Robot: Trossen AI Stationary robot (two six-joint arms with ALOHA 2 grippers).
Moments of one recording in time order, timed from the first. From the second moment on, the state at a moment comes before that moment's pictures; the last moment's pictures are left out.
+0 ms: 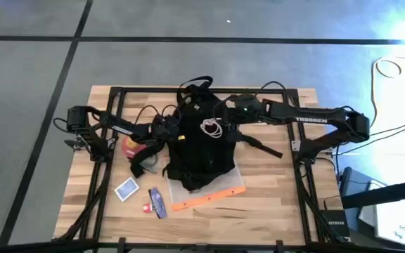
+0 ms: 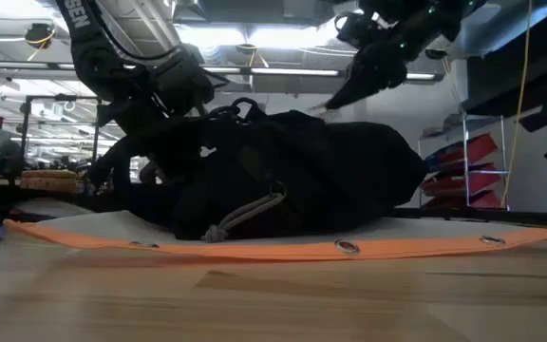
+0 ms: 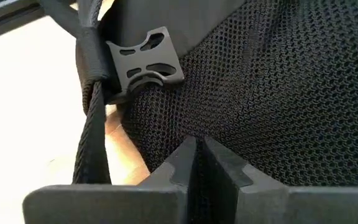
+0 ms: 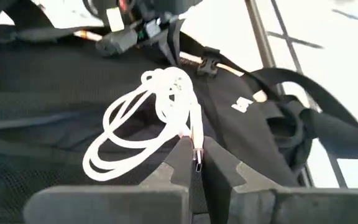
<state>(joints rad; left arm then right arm) 0.18 1.67 0.59 0.28 -0.53 -0.47 -0.29 1.36 0.97 -0.27 -0.04 -0.37</state>
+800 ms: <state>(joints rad) 0.13 0.63 0.59 -0.26 -0.41 -0.39 -0.17 1.67 1.18 0.13 -0.28 -0.08</state>
